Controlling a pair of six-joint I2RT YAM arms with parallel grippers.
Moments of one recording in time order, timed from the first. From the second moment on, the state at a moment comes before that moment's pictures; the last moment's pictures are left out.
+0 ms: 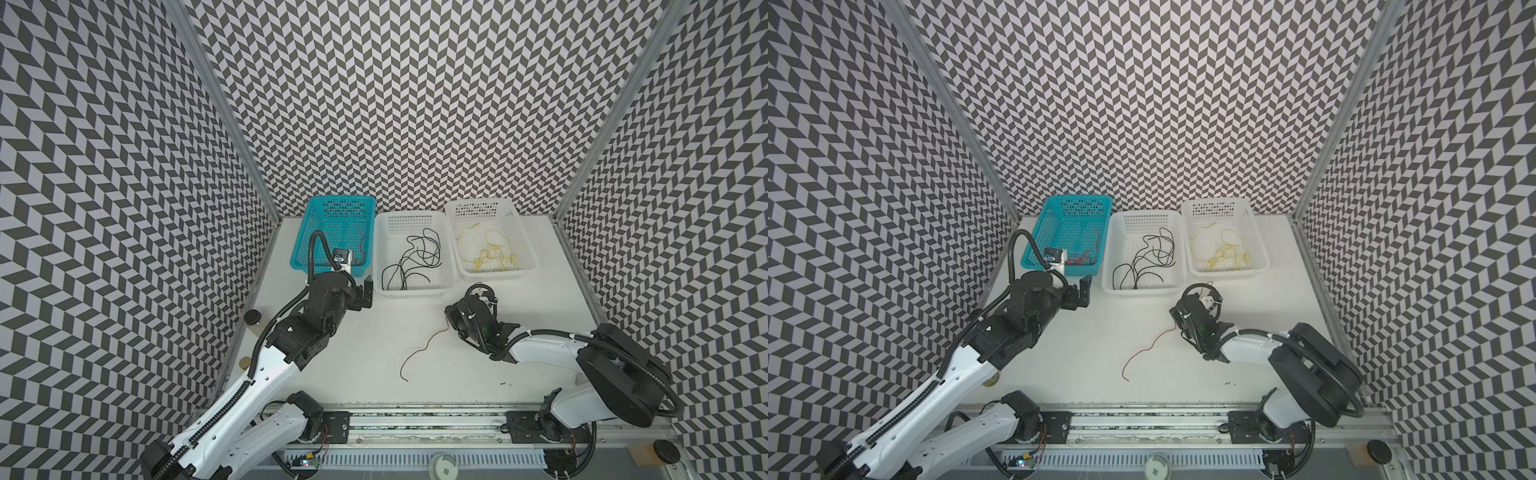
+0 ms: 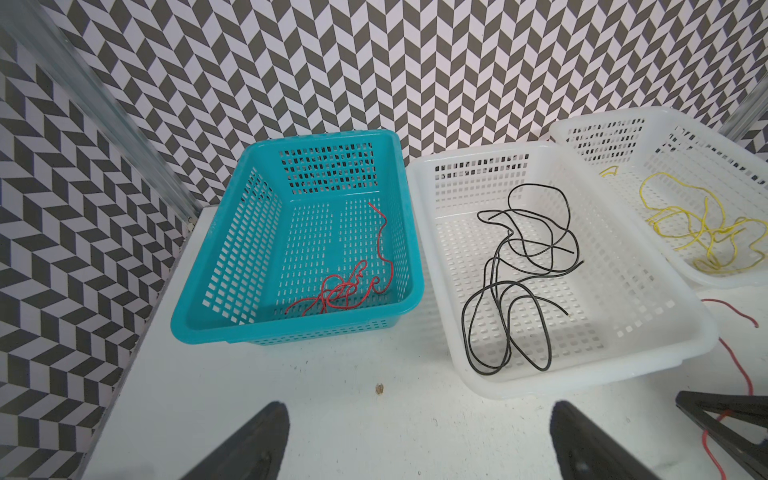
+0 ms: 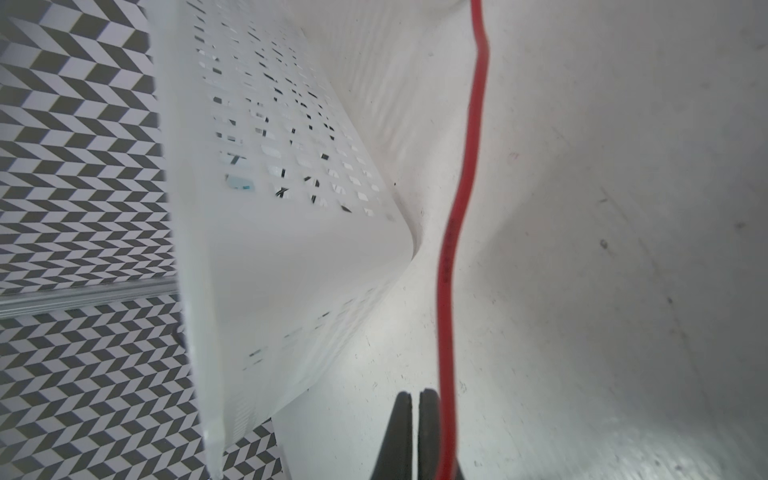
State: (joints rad) left arm -0.54 0.88 0.85 -0.37 -0.30 -0.13; right arm 0.71 1.46 0.54 0.36 0.23 1.56
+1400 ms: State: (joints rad) left arm -0.63 0.59 0.74 -0.50 -0.49 -0.15; right arm 0.83 0.84 0.65 -0.07 0.51 0.93
